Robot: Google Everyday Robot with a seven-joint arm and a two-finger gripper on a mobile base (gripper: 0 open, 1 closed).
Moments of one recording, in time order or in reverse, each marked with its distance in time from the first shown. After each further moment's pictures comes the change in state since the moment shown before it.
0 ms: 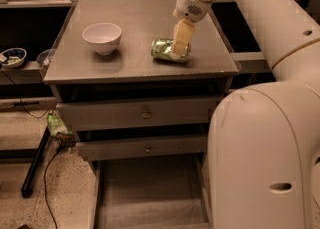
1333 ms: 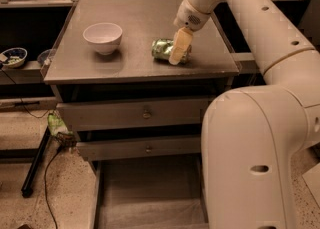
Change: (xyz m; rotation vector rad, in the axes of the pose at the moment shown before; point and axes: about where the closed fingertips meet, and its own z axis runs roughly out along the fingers) arm 0.014 -0.012 0.035 -0.038 -0.052 0.049
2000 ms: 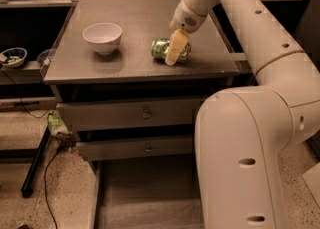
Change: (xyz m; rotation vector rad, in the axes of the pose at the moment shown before) arm -0.007 -0.003 0.016 -0.030 -0.028 0.004
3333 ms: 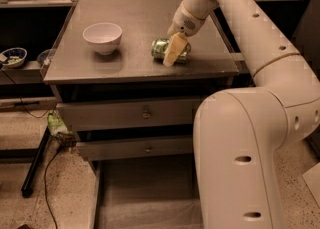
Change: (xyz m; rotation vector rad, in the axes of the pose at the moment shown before) arm 0.002 0.000 0.011 -0.020 -0.013 0.010
